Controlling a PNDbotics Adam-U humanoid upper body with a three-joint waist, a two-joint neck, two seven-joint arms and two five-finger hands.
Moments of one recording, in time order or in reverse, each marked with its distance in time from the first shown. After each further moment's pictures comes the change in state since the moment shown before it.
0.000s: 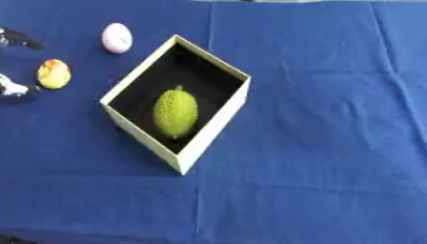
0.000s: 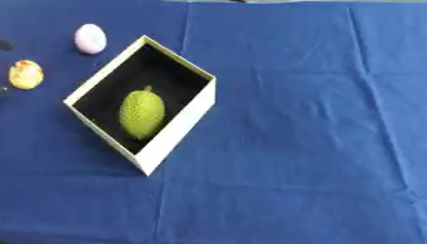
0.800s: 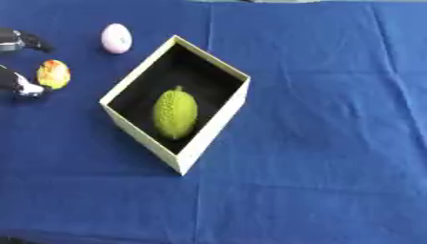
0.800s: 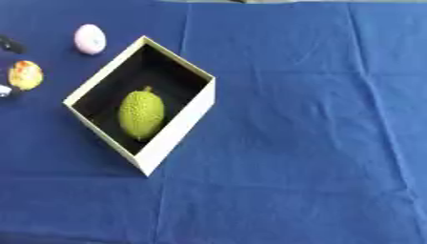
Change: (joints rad) left arm -0.005 -0.033 0.003 0.021 -0.049 0.035 -0.009; right arm 0.004 0.021 0.000 0.000 0.006 0.026 0.025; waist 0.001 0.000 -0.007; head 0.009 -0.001
